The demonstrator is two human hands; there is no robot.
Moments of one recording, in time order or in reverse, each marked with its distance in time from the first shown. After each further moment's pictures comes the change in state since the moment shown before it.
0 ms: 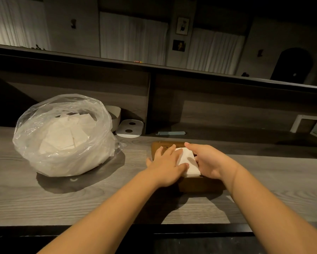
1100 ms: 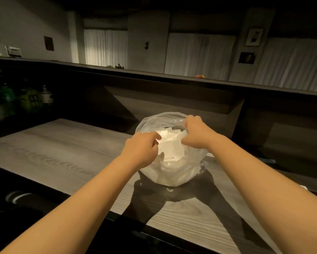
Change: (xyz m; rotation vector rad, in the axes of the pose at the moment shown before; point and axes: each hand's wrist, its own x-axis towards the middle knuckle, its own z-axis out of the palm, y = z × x) left_hand -0.125 -0.212 -0.160 0.082 0.553 -0.372; right_hand 0.050 -0.126 0.252 -1.130 0.035 -0.799
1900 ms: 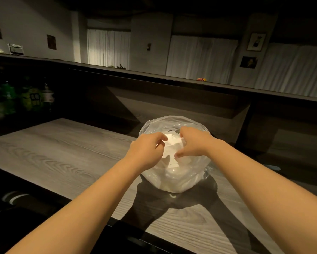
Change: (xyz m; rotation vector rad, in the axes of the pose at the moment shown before) left_hand 0.013 -0.009 0.004 -0.183 0.016 0.019; right_hand 0.019 -0.007 0.017 -0.229 -0.126 -0.104
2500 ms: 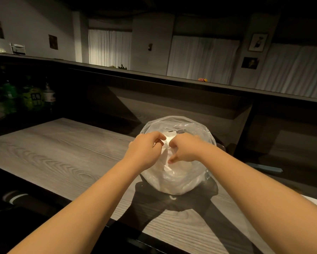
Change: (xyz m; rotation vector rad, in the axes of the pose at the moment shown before) left_hand 0.006 -0.013 0.003 -0.071 0.089 0.017; right_hand 0.004 -0.023 0.008 -0.076 -0.071 -0.118
